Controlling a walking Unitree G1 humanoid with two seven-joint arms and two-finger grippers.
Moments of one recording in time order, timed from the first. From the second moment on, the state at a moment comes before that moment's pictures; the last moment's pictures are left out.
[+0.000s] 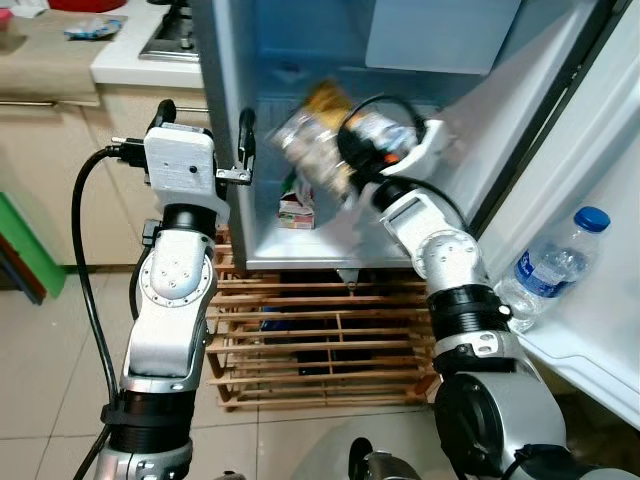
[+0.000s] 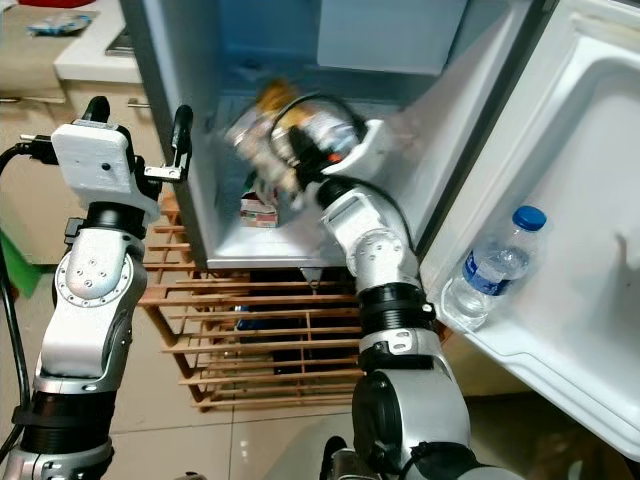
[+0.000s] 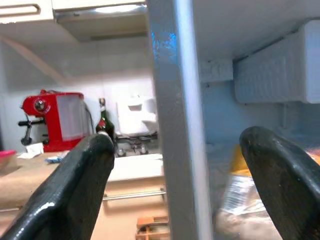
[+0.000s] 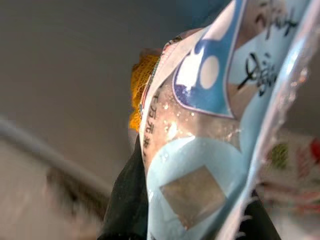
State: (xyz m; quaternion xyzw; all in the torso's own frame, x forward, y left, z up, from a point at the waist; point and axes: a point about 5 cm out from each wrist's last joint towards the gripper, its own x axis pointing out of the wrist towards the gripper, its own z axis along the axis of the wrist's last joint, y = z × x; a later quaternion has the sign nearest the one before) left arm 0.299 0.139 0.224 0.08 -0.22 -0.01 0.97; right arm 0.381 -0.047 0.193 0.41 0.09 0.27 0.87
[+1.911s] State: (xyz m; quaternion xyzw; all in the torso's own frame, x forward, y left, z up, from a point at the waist) left arm 0.290 0.123 0.212 0.03 -0.18 -0.09 0.98; right arm 0.402 -0.058 0.222 0.59 0.02 0.18 0.79
